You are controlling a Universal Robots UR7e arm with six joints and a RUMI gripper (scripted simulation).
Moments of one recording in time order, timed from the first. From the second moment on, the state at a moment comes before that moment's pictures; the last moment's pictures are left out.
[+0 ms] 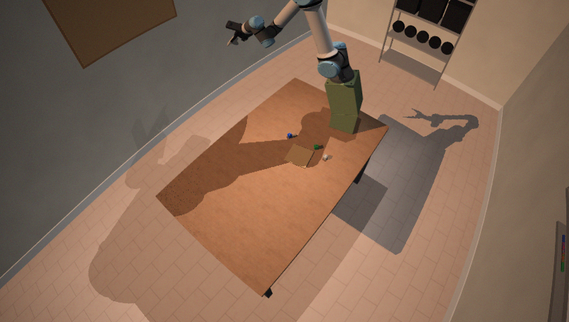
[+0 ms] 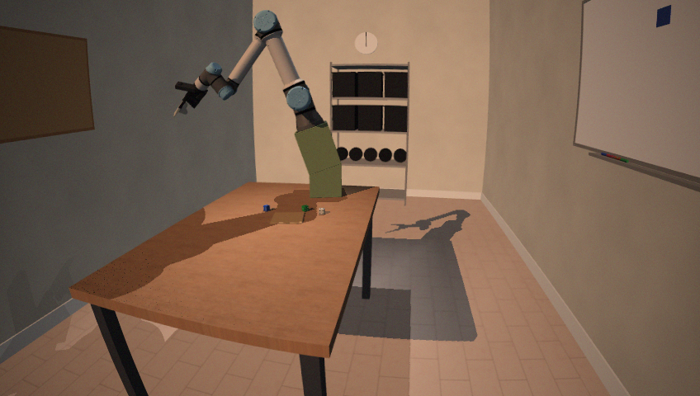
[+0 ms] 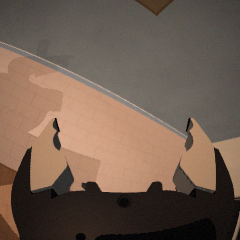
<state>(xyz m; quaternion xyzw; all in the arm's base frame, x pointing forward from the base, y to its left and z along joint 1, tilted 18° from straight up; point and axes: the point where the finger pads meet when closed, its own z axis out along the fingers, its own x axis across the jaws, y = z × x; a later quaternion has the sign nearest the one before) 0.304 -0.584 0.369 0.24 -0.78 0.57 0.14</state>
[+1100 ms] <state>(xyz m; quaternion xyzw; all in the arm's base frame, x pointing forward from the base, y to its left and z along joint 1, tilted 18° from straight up) 0.434 -0.328 0.011 0.40 -0.86 0.32 0.01</state>
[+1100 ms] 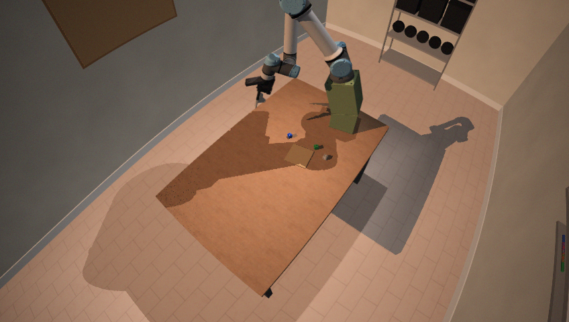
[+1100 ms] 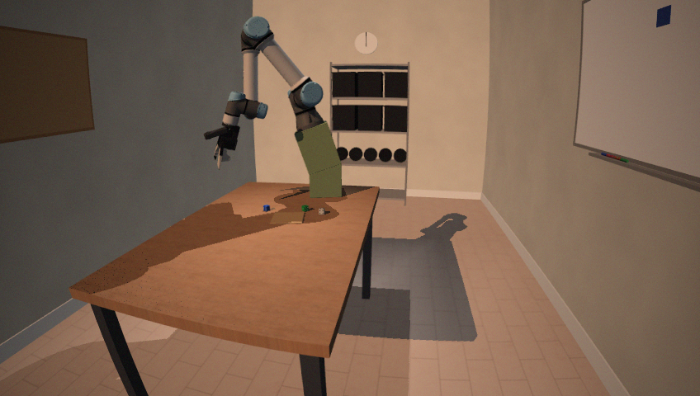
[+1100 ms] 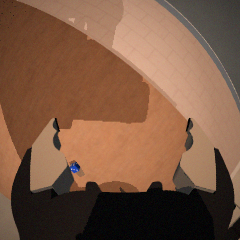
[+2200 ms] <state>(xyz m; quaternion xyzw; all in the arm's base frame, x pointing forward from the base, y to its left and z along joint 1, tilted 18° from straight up) 0.386 -0.142 -0.123 0.46 -0.87 0.16 0.01</state>
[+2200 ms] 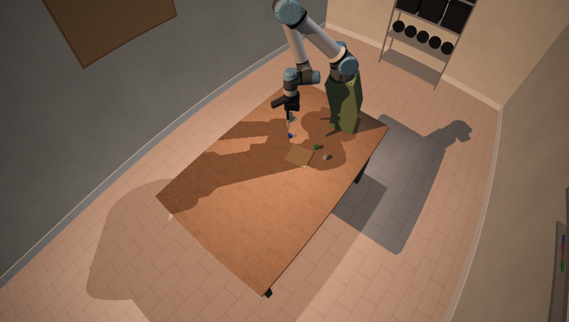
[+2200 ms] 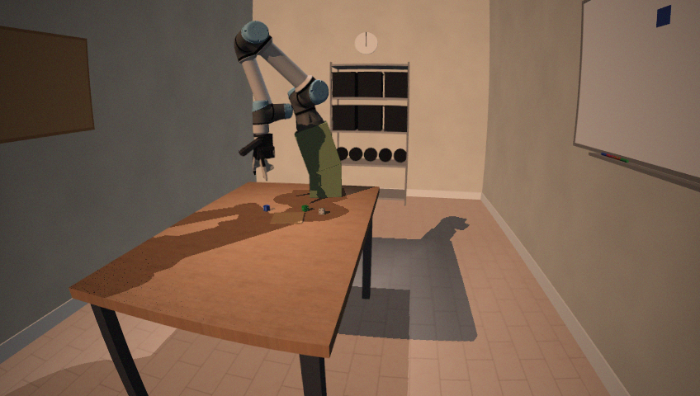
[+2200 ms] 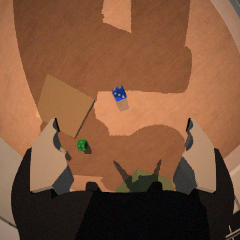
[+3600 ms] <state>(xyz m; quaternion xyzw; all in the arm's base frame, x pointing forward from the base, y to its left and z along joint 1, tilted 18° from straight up) 0.395 -0.161 -0.186 0.46 -0.87 0.16 0.01</state>
